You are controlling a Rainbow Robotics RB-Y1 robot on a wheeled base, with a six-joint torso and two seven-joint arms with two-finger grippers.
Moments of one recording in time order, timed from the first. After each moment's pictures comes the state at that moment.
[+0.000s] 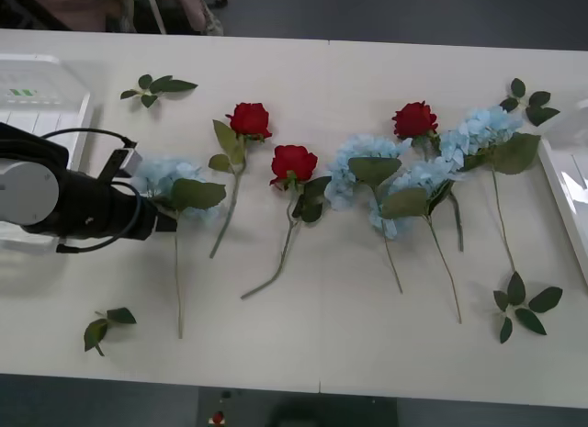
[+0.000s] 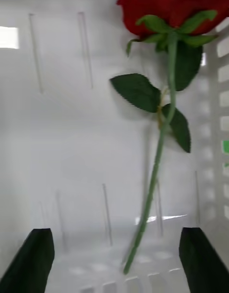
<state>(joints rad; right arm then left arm) -0.25 -0.93 -0.38 -1.13 -0.91 1.18 2.09 -0.33 0.72 -0.20 -1.63 0.97 1.23 -1.49</state>
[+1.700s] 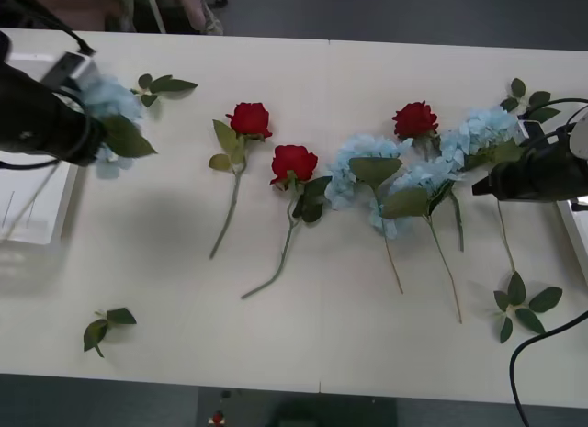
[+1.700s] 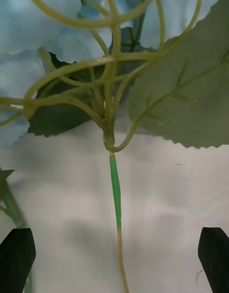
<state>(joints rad) -0.59 -0.49 -0.26 -1.07 -0.54 1.29 1.84 -0.55 0.94 -0.11 -1.78 0.88 1.51 -1.49</state>
